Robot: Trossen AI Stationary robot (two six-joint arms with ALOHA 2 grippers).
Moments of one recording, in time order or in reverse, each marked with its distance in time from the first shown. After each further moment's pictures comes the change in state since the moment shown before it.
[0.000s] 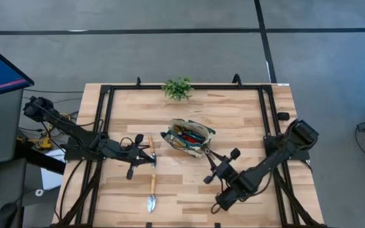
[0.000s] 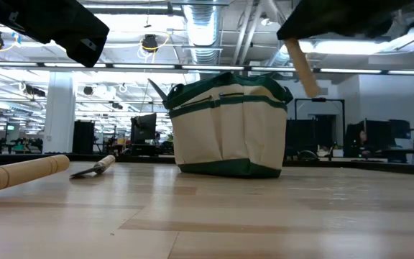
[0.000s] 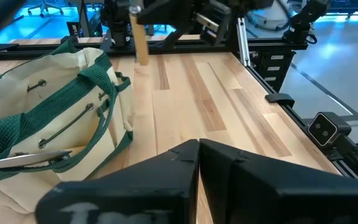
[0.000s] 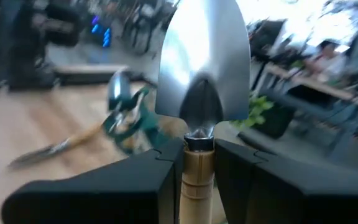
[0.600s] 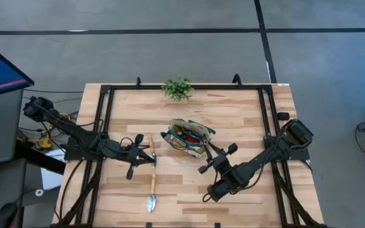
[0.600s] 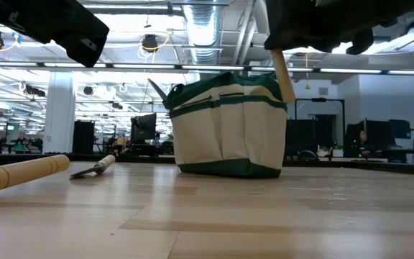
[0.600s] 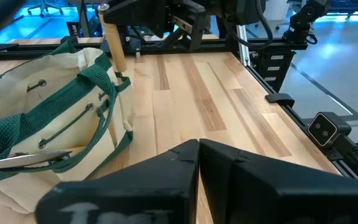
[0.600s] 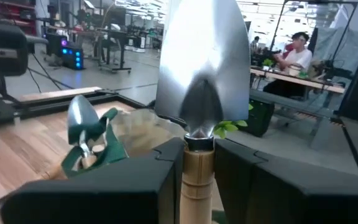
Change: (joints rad) left arm 0.000 0.000 0.000 0.000 0.000 0.000; right arm -0.095 0.039 0.001 0.027 0.077 0.118
